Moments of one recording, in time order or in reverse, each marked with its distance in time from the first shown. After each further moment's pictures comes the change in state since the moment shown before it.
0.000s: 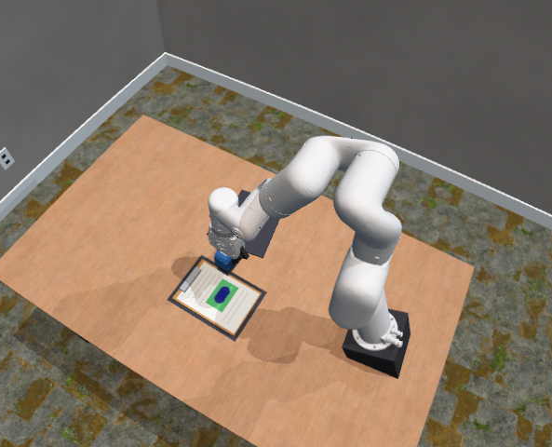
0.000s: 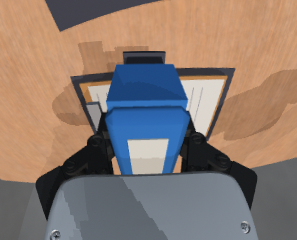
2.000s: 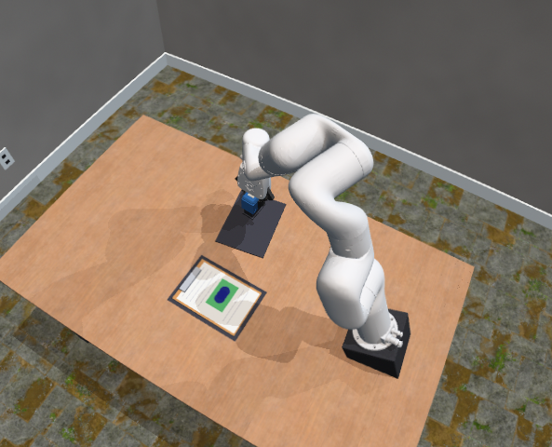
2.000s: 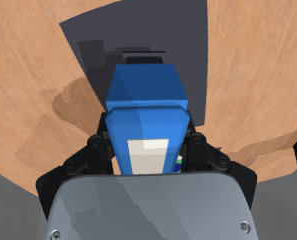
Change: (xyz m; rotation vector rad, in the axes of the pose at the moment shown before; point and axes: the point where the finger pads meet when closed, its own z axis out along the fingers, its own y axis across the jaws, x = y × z) arm 0.214 -0.054 0.002 0.008 -0.009 0.004
